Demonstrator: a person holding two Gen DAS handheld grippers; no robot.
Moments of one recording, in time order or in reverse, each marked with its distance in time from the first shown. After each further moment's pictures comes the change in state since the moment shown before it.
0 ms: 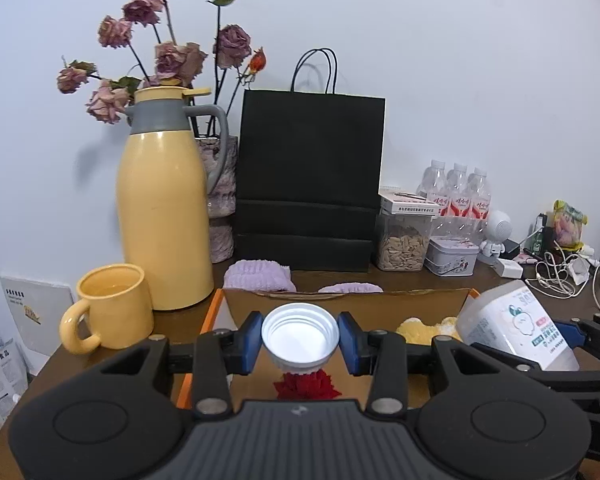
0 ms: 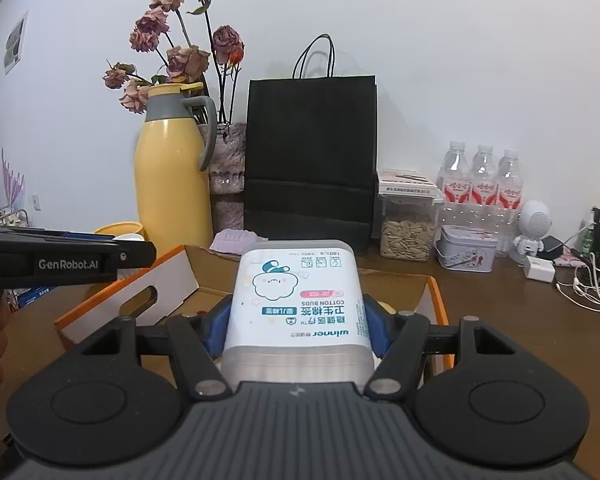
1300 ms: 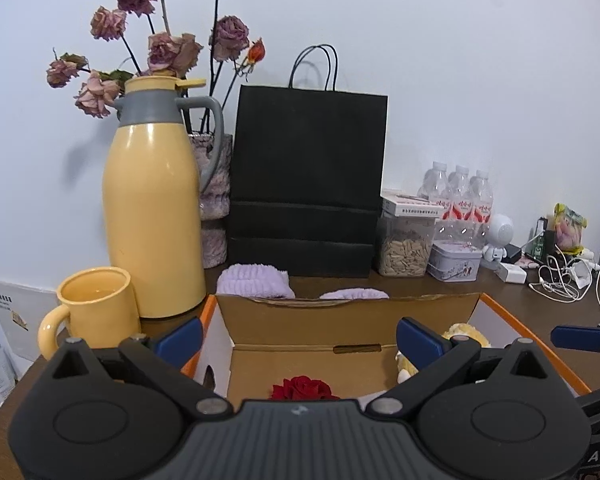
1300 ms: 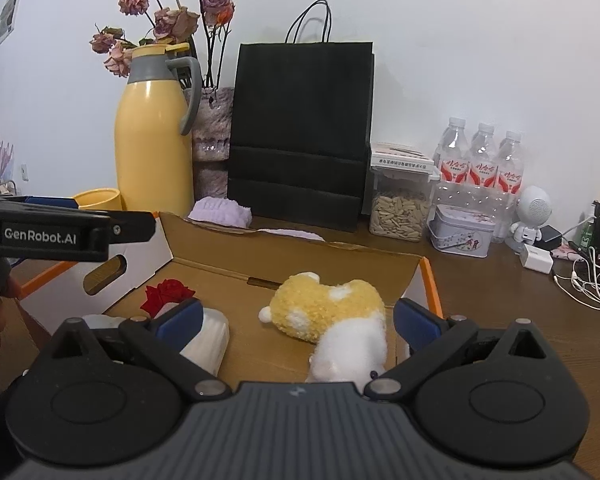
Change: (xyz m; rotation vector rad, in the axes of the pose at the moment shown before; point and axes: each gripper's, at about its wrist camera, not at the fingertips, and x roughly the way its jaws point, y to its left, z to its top) left arm 0.026 0.012 -0.007 -0.007 -0.033 -0.024; right arm 0.025 -0.013 -0.010 -0.037 0.071 -0.031
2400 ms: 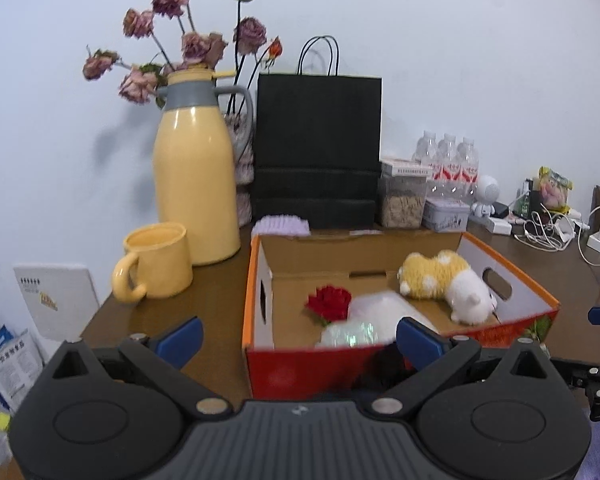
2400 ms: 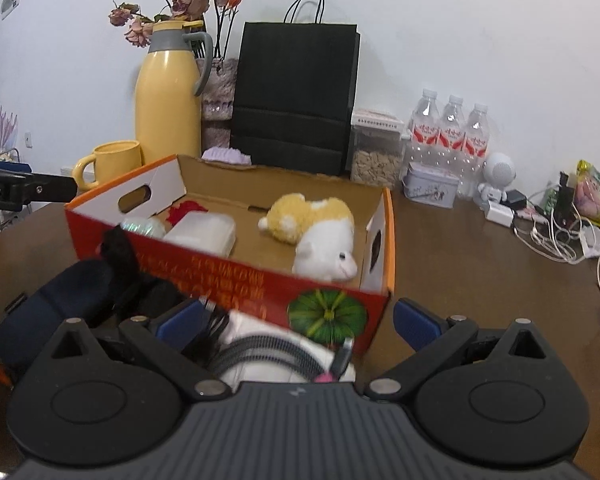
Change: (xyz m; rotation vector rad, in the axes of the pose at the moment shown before) left arm -0.108 0.025 -0.041 0.046 0.093 0.010; right arm -0.096 0.000 -0.055 -0.026 0.097 -0.028
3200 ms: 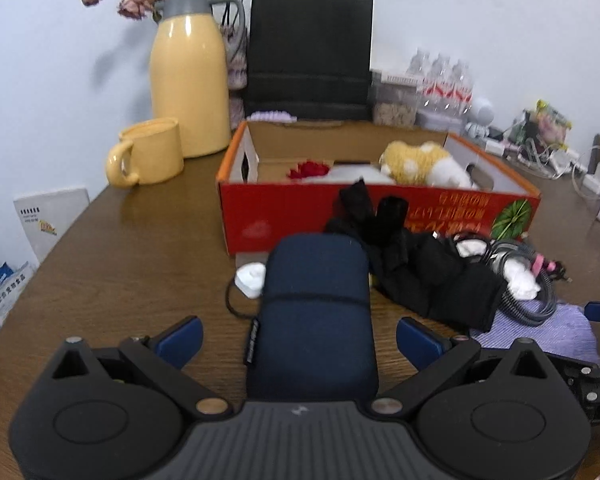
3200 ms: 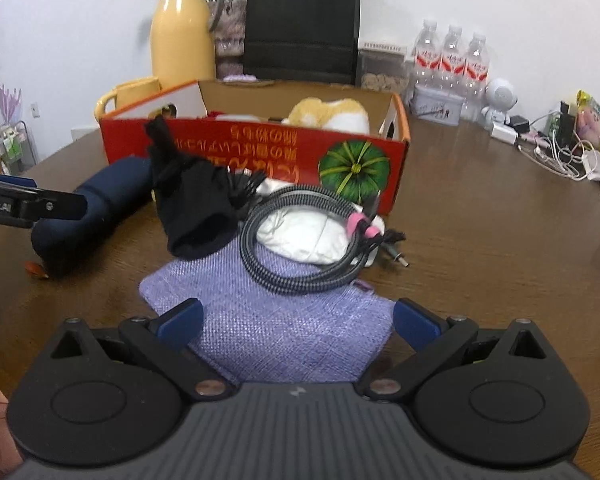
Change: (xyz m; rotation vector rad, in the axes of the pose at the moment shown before) left arm -0.013 -0.026 -0.066 -0.010 0.233 0.007; right arm -0.027 0.019 -0.067 0.049 0.159 0.030
